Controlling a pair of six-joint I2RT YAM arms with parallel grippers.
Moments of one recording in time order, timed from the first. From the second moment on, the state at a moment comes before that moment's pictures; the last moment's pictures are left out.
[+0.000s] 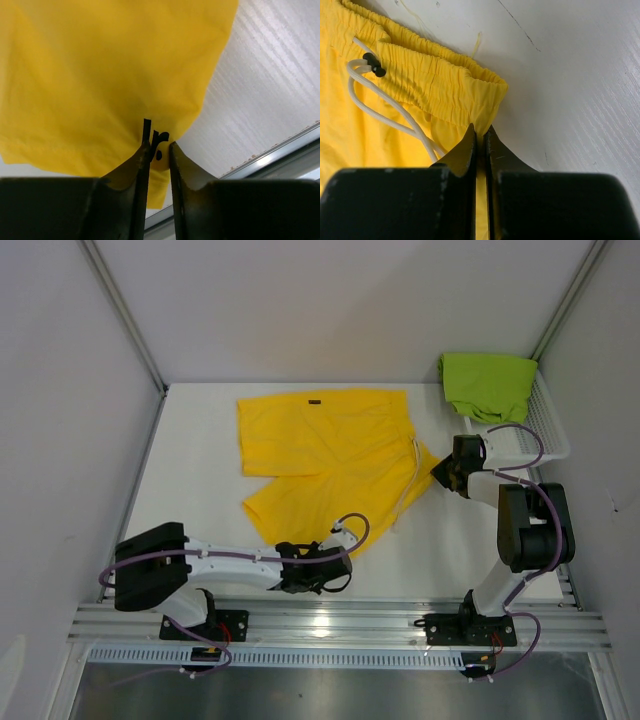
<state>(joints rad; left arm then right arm) -1.30 1.50 0.74 -0.42 -0.41 -0.50 0.04 1.71 0.86 0.07 0.07 0.84</state>
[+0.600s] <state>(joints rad) -1.50 1.46 0.90 -0.54 -0.16 -0.44 0.04 1.54 0.83 -0.17 0.07 0.83</state>
